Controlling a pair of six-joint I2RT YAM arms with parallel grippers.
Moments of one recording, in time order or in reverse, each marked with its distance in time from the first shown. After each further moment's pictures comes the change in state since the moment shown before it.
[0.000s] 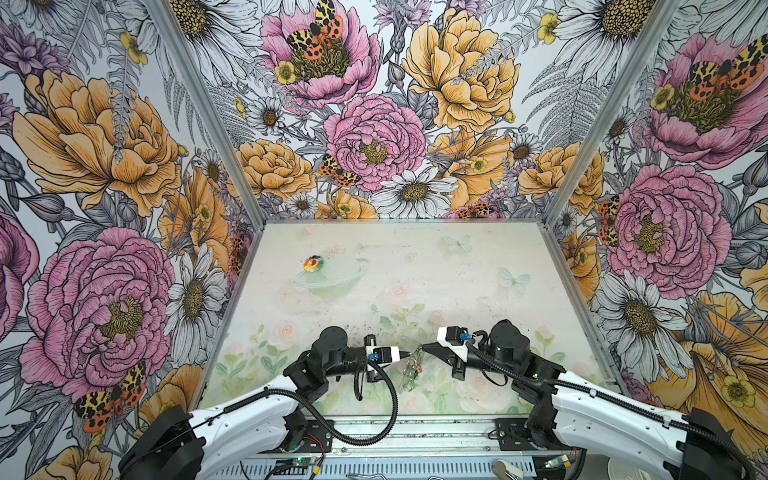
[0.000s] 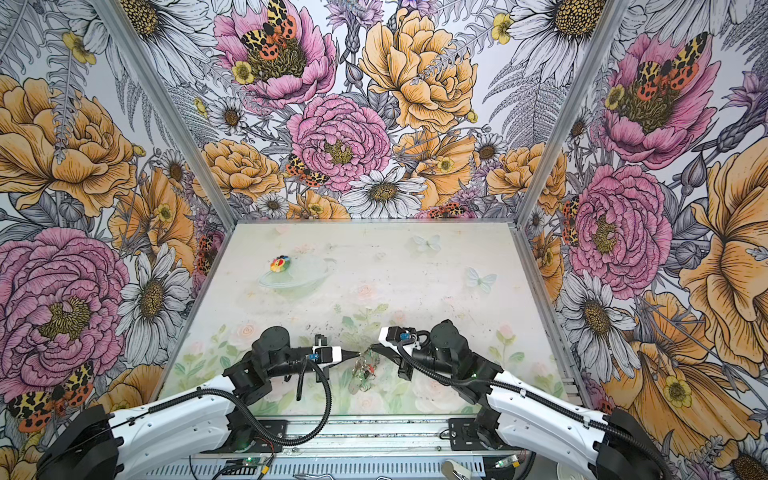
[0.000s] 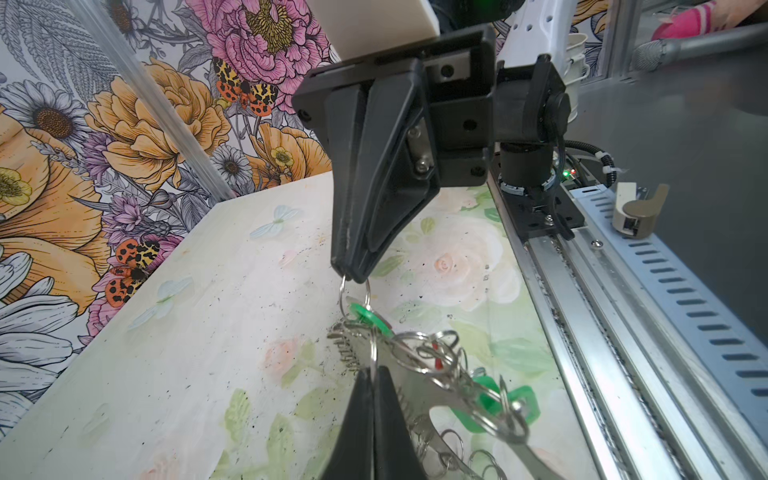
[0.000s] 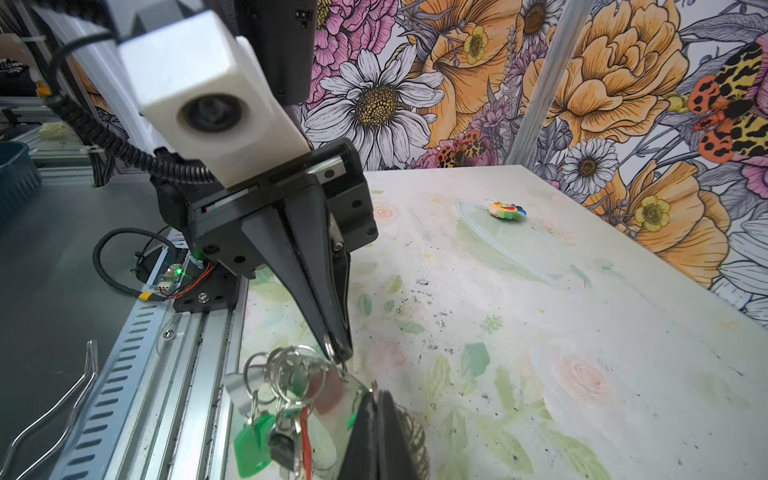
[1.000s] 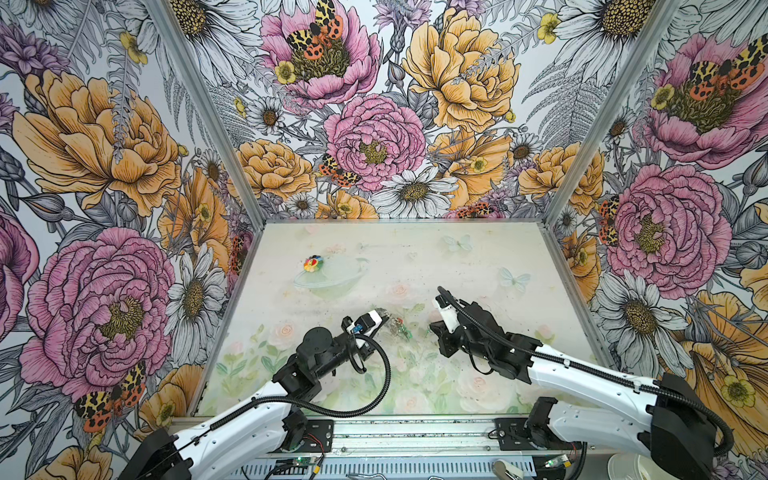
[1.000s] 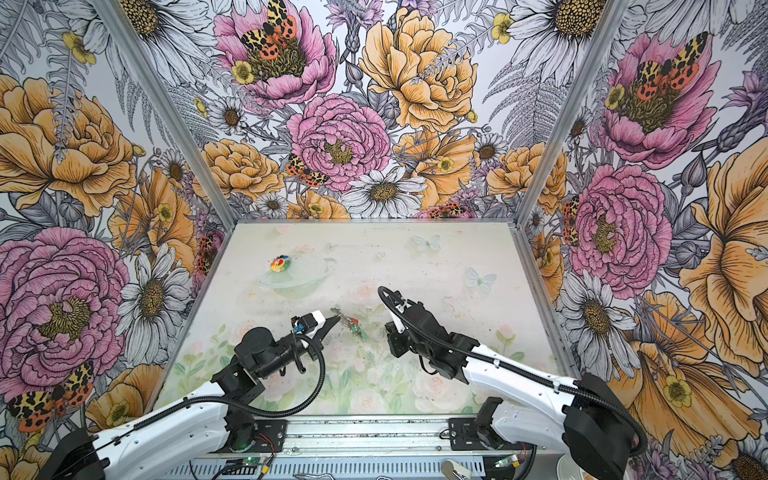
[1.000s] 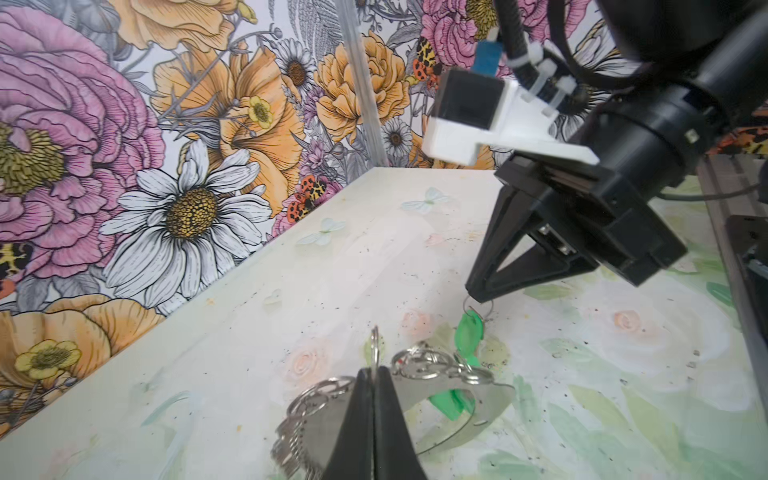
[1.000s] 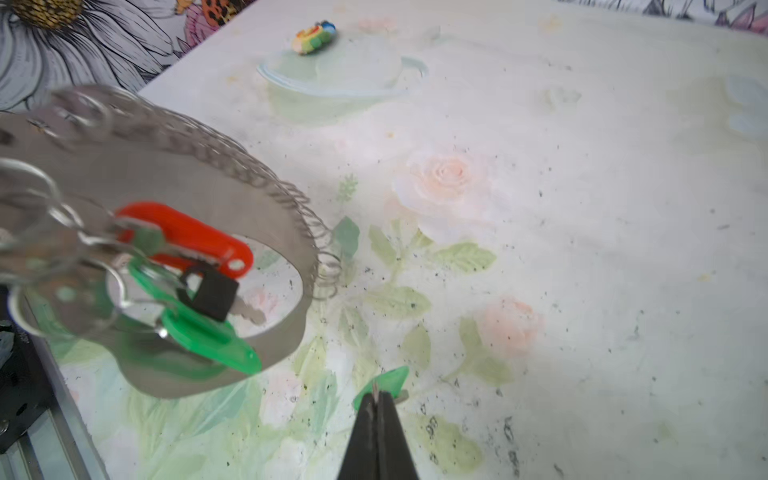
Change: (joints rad) left arm 0.067 -0.157 -0.034 0.052 -0.465 -0.212; right arm 0.004 0.300 0.246 -0.401 0.494 0.487
